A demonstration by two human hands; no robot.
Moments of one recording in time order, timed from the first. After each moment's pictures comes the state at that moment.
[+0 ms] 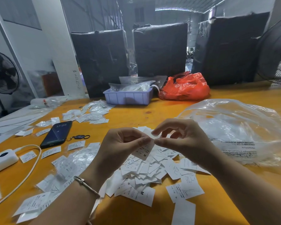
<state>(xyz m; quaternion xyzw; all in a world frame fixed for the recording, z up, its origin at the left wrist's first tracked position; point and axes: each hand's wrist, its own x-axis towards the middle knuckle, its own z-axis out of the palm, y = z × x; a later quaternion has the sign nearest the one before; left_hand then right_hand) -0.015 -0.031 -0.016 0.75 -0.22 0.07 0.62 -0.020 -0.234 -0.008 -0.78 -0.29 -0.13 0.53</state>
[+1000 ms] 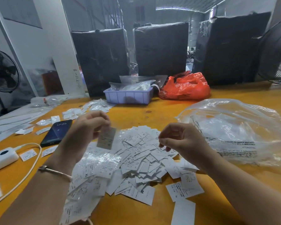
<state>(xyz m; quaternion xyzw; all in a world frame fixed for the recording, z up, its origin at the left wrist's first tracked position) -0.001 0.028 0.019 0.78 -0.09 0.07 0.62 -0.006 -0.233 -0.029 -0.79 -0.22 -0.11 0.57</state>
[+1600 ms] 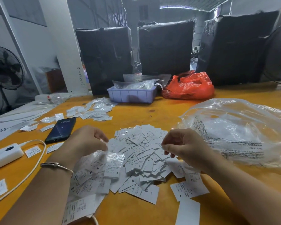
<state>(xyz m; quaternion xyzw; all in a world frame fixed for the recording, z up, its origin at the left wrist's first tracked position) 0.023 0.057 -0.005 0.97 0.05 0.02 0.25 -0.003 -0.231 -0.039 -0.84 -0.20 -0.07 0.50</state>
